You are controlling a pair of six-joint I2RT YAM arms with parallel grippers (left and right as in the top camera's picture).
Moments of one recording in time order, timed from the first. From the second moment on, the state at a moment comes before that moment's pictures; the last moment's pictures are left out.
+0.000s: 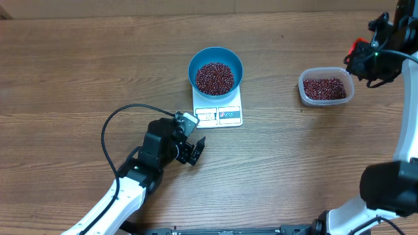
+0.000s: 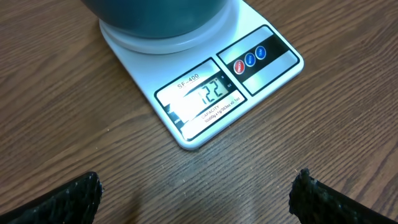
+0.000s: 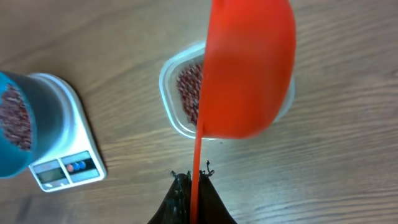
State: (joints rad) left arm -0.42 1.20 0.45 0.05 0.12 0.13; right arm -0.24 1.83 1.96 -1.41 -0.19 0.08
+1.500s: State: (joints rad) left arm -0.42 1.20 0.45 0.05 0.12 0.13; right arm -0.20 2.22 1.94 -1.41 0.00 -0.03
